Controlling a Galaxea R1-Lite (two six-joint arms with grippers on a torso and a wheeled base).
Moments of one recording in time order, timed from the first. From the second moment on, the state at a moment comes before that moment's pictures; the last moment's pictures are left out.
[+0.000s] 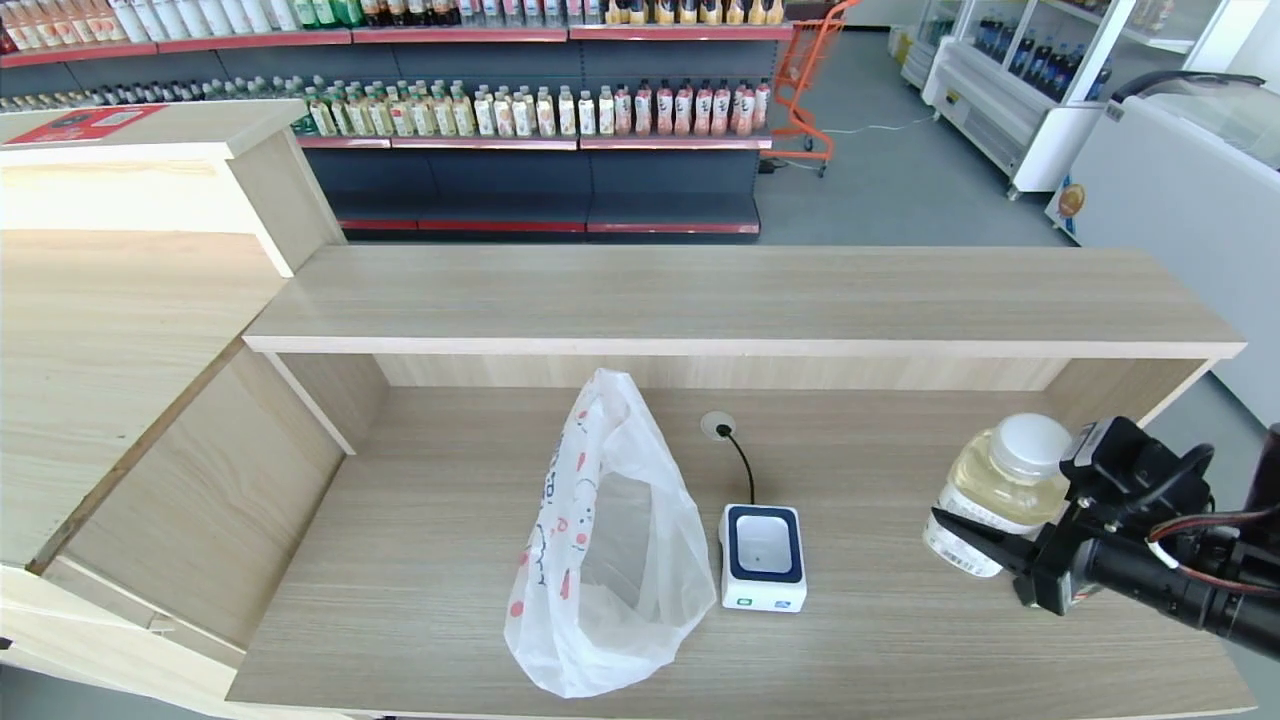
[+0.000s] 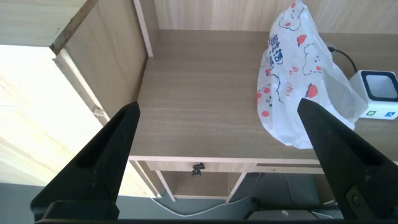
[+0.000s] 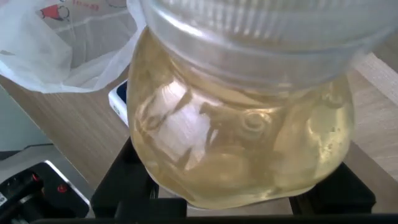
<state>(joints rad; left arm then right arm) 0.00 0.00 0.00 0.00 -0.02 0.00 0.11 1.52 -0.25 -1.05 0.44 -0.60</state>
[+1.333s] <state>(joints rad) 0.00 0.00 0.00 0.00 -0.02 0.00 0.21 2.27 -0.56 -1.57 0.74 -0.89</state>
